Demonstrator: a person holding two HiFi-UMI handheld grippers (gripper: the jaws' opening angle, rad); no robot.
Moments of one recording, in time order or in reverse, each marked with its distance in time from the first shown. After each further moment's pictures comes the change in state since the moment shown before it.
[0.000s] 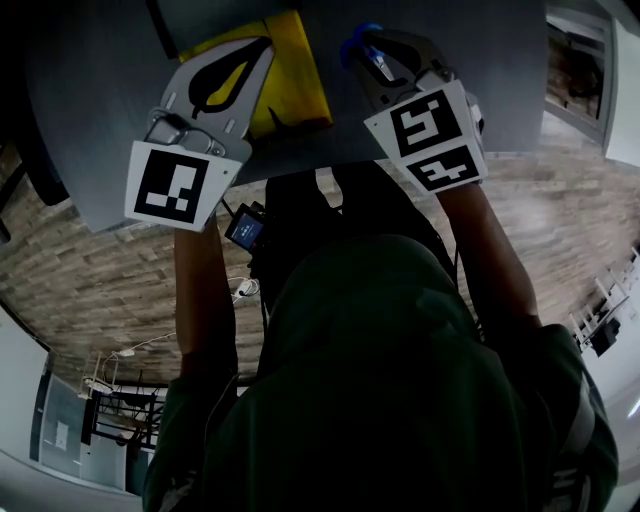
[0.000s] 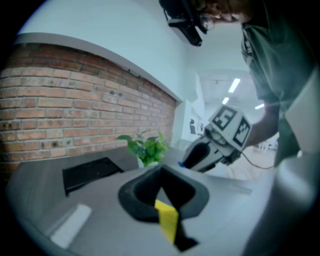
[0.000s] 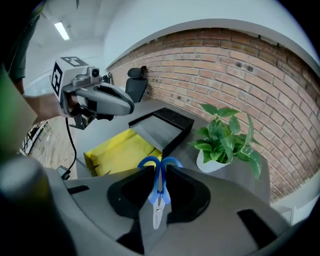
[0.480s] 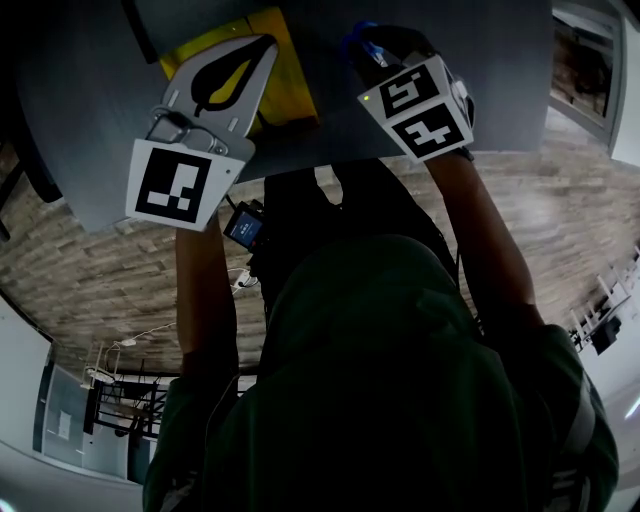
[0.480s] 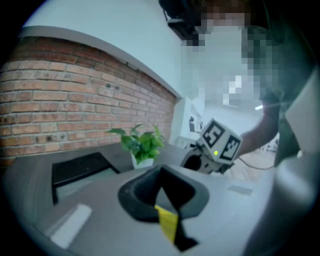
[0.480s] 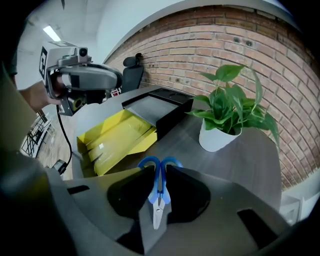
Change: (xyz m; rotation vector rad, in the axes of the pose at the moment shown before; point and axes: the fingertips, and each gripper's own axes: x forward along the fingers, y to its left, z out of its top) left arm 0.019 -0.016 -0.011 -0.020 0.036 -0.014; right arm 0.036 -0.007 -0.056 0.052 0.111 0.060
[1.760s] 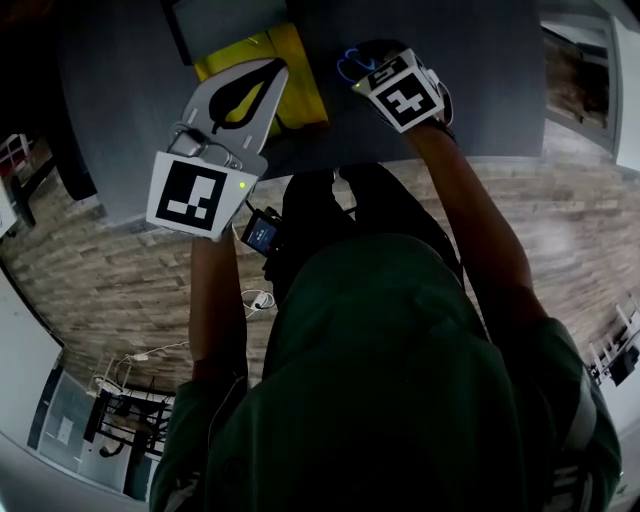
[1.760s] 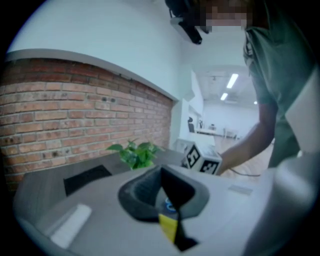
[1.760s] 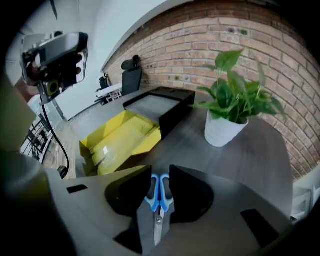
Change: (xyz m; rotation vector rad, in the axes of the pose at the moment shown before) left arm -0.031 -0.031 0.040 0.076 -0.024 0.027; right arm 0.025 0.005 -0.014 0.066 -0.013 0.064
